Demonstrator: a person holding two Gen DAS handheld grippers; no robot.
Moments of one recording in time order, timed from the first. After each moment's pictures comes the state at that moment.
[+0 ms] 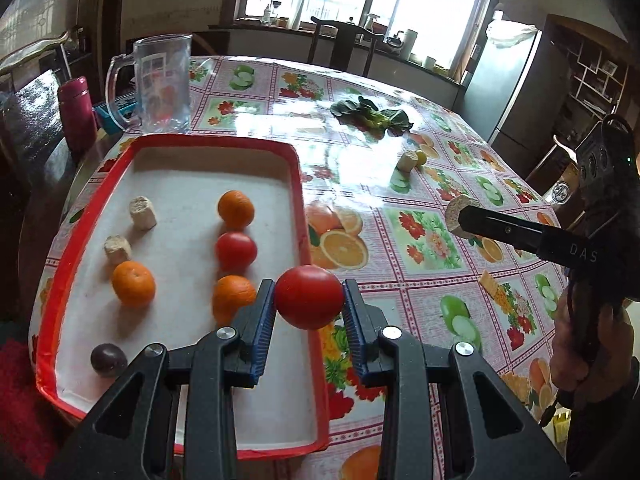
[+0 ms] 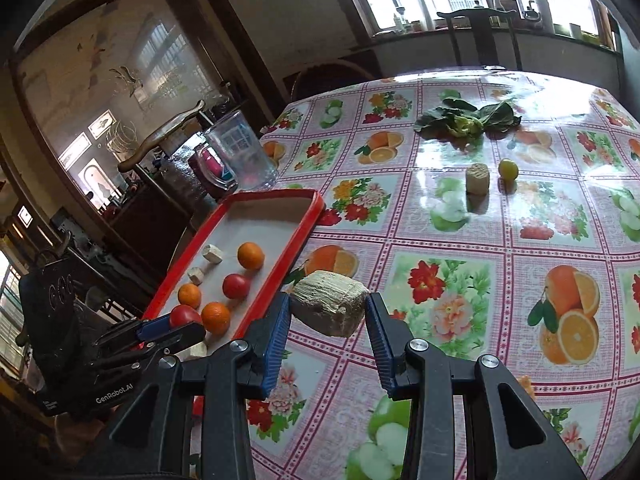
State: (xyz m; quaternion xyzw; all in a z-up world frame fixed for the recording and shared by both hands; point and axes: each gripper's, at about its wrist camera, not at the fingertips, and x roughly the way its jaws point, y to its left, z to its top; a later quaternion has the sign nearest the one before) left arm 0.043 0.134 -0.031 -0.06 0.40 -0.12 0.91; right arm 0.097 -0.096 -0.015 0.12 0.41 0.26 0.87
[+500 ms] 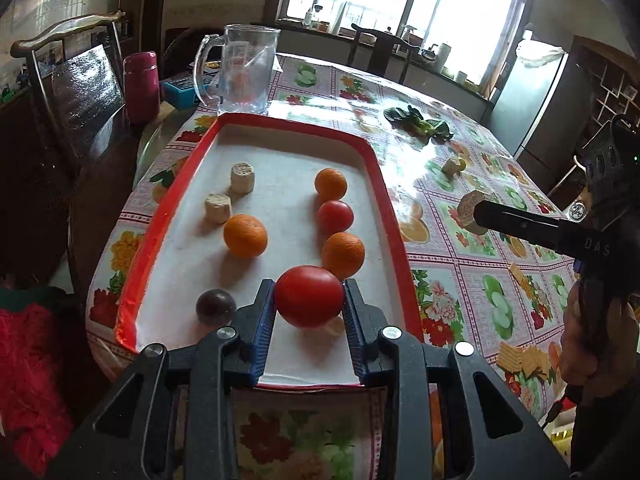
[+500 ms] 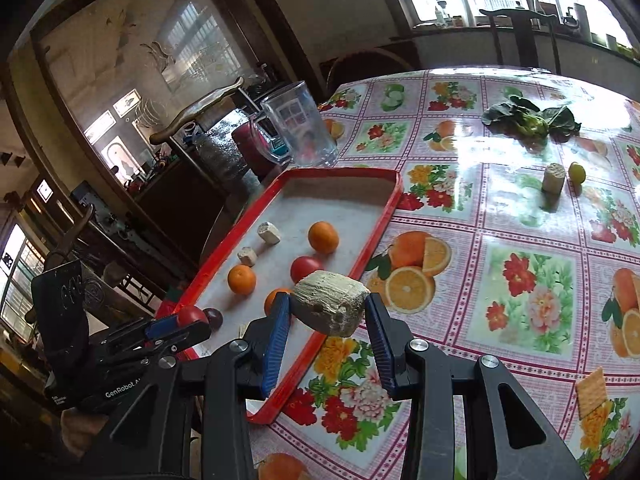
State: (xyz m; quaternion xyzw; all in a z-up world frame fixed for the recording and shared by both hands) left arm 0.005 0.204 -0.036 -0.09 0.40 -0.07 0.91; right arm 0.079 -0.025 -0.010 0.10 0.41 0.31 0.85
